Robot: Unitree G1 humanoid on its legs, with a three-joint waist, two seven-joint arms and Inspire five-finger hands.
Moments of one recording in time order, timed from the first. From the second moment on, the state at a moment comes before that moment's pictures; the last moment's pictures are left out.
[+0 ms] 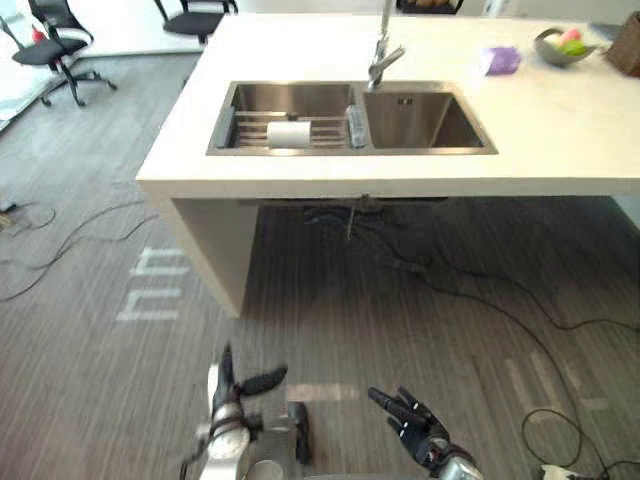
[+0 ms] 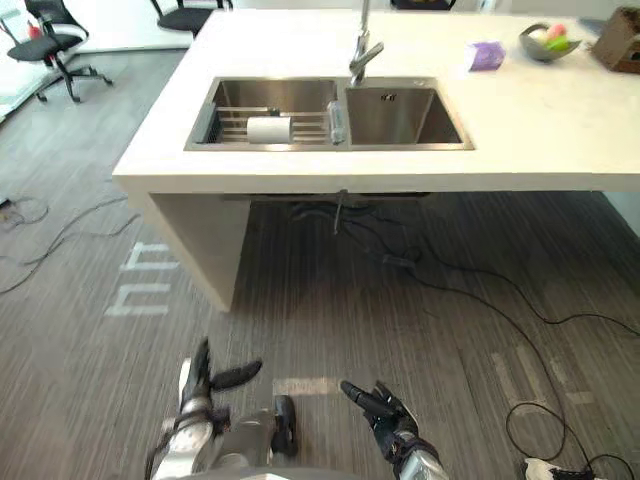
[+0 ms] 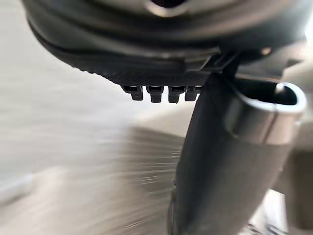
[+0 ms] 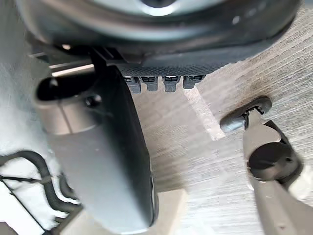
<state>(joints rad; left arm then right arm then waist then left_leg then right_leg) 0.07 0.02 -0.01 0.53 0.16 -0.24 0.38 0.06 -0.05 -0.10 0.93 0.44 0.01 0.23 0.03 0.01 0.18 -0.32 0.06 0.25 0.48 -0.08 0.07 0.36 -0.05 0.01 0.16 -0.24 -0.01</state>
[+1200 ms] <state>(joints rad) -0.17 0.48 -0.06 -0.29 0.53 -0.14 0.03 0.16 -0.14 -0.04 0.77 0.39 0.21 0.22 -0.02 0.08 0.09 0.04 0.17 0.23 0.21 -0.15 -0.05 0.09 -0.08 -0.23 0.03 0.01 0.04</state>
